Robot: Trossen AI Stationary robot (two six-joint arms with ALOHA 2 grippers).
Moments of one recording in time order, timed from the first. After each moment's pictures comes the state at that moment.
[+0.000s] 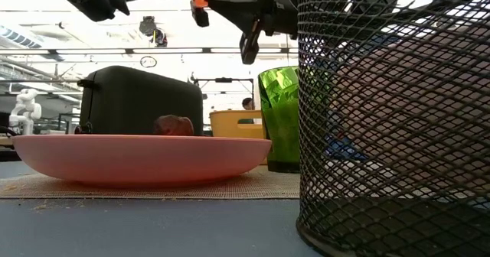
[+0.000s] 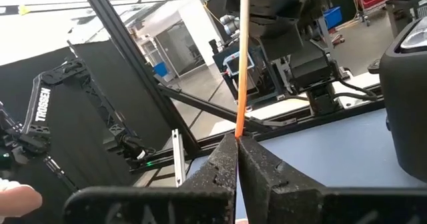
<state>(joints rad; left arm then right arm) -0.02 1.46 0.72 1.15 -0.18 -0.54 -0.06 1.75 0.89 0.90 -0.38 0.51</state>
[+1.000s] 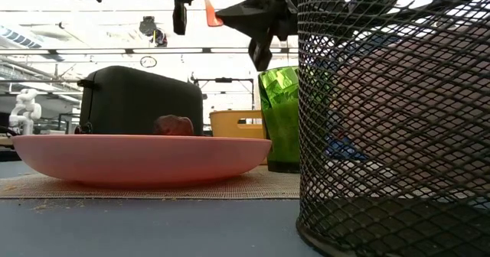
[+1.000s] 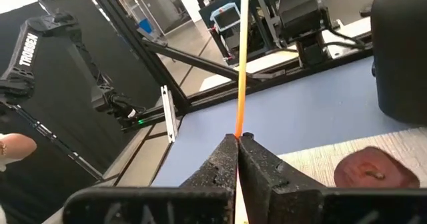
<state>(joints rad) -0.03 1.25 0.72 0.59 -0.15 -0.58 -0.06 1.66 0.89 0.61 -0.42 0.45</state>
